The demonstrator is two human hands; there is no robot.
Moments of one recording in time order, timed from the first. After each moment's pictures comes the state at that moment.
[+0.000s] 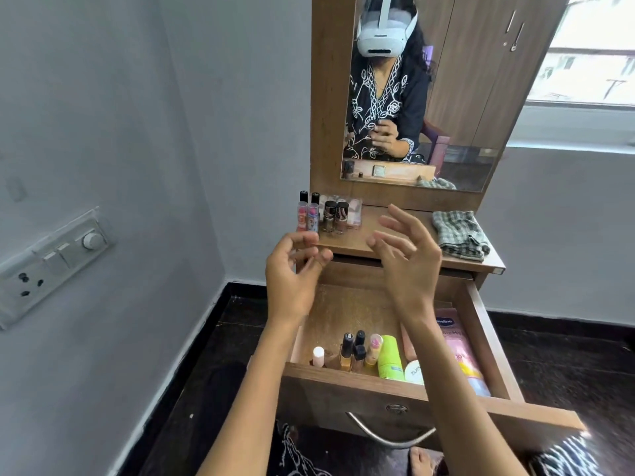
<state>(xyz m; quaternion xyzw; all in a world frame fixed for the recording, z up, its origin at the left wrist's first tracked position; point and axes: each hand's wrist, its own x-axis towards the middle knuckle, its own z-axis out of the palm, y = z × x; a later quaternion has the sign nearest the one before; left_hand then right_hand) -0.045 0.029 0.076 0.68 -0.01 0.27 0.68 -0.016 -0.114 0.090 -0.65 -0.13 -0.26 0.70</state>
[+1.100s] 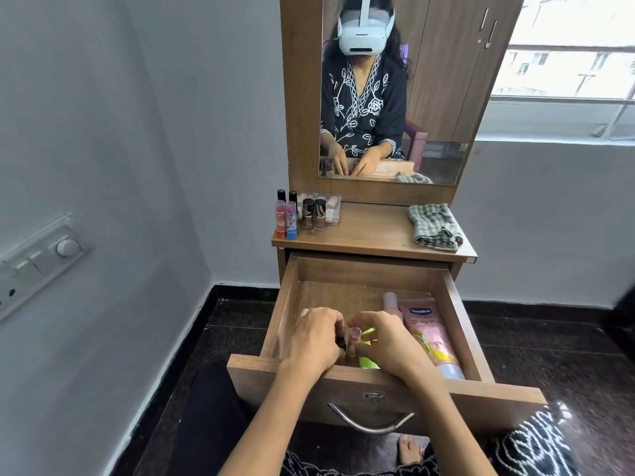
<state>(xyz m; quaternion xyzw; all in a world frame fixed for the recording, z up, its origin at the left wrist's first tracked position) -0.069 -0.018 0.022 0.97 -0.03 0.03 0.22 -0.048 -0.161 0.007 -0.93 -0.13 0.06 0.33</state>
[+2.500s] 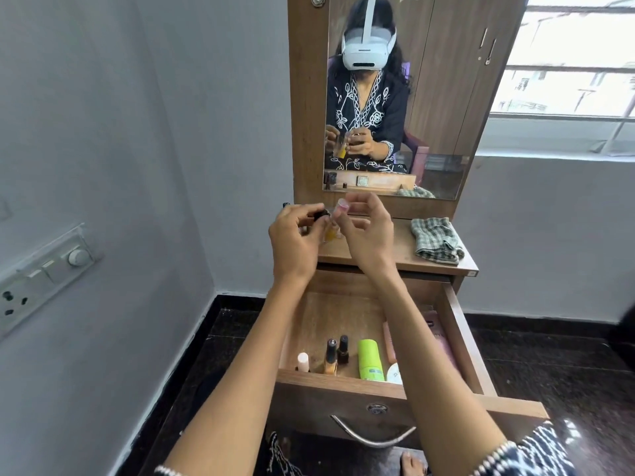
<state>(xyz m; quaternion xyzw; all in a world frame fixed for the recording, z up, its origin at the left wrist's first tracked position) -0.001 0.008 0.118 0.76 -0.05 0.39 0.52 0.021 -0.101 0.122 -0.71 -0.16 -0.23 0.65</state>
